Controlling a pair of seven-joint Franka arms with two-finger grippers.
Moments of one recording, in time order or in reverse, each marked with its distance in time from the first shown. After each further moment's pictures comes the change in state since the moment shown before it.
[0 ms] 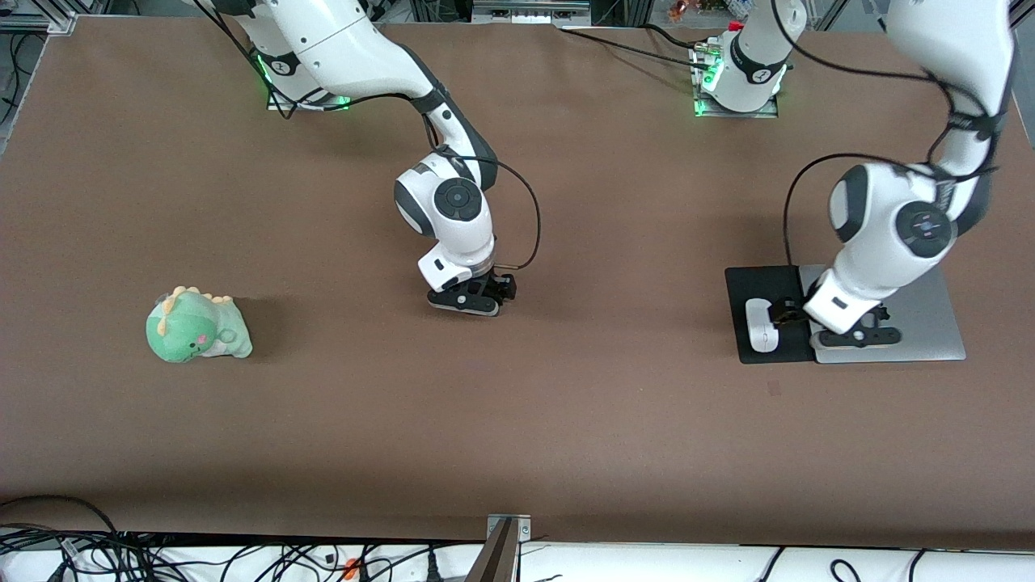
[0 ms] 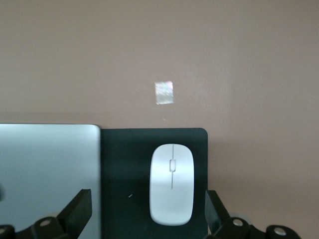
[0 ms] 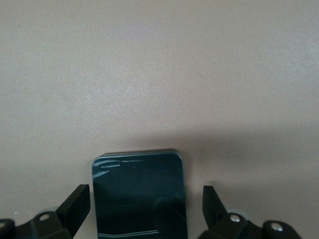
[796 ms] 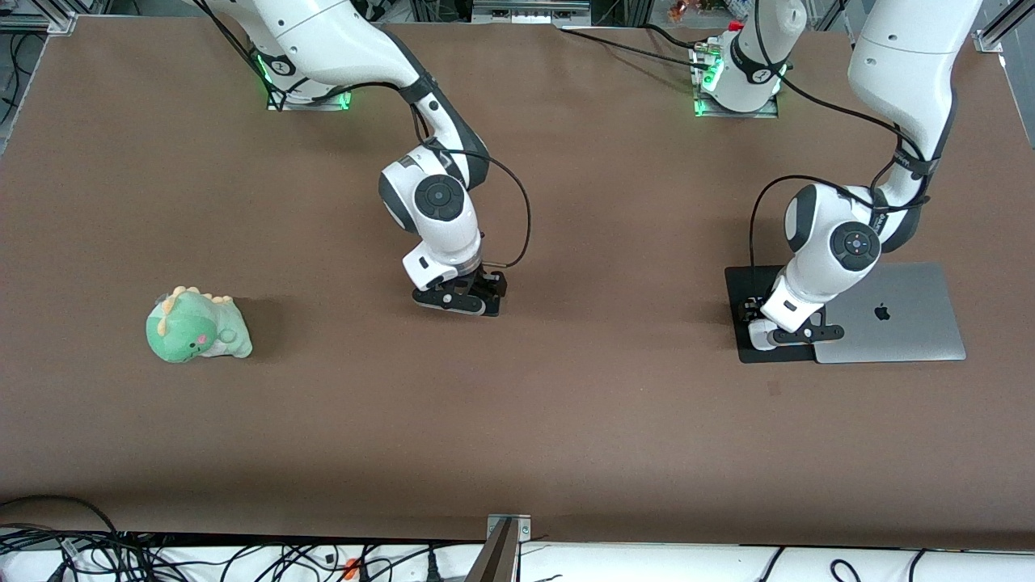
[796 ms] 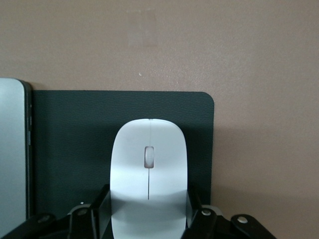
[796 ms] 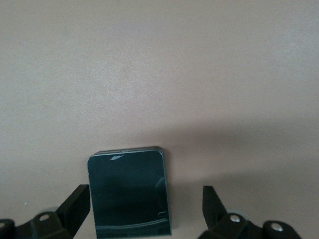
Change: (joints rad) left arm -0.032 0.196 -0.006 -0.129 0.000 0.289 -0.072; right arm -0.021 -0.058 0.002 -0.031 0.044 -0.036 -0.023
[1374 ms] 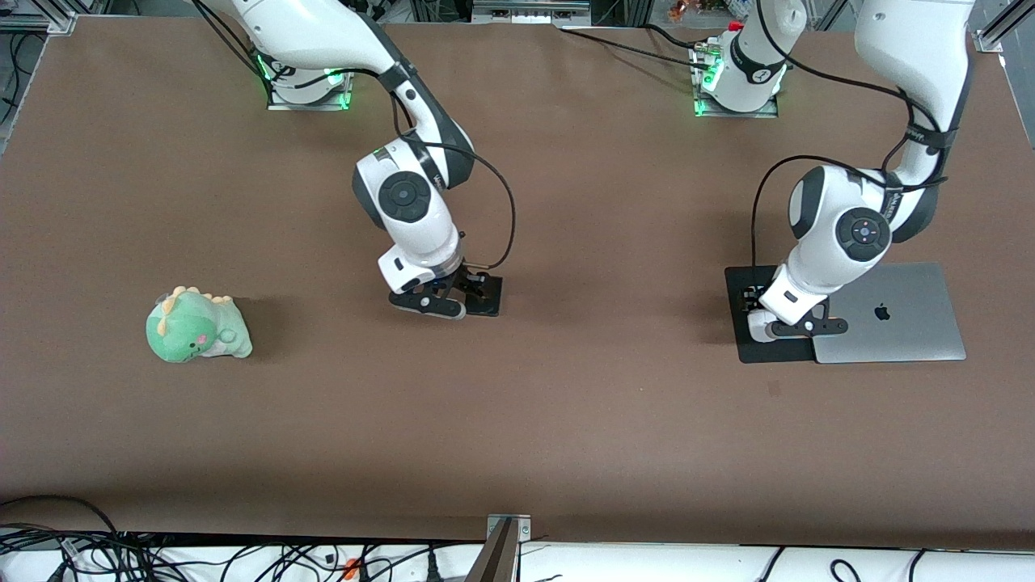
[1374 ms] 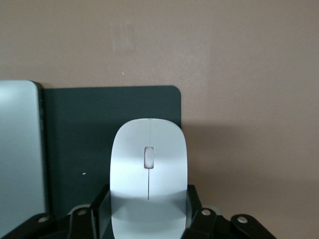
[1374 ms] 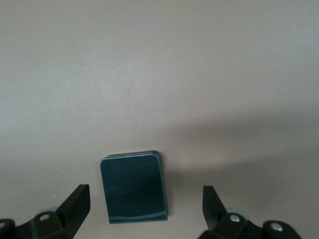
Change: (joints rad) left arm -0.042 -0.089 -0.001 0.006 0.000 -0.138 -0.007; right arm -0.039 -0.078 0.002 -0.011 0.091 -0.053 -0.086
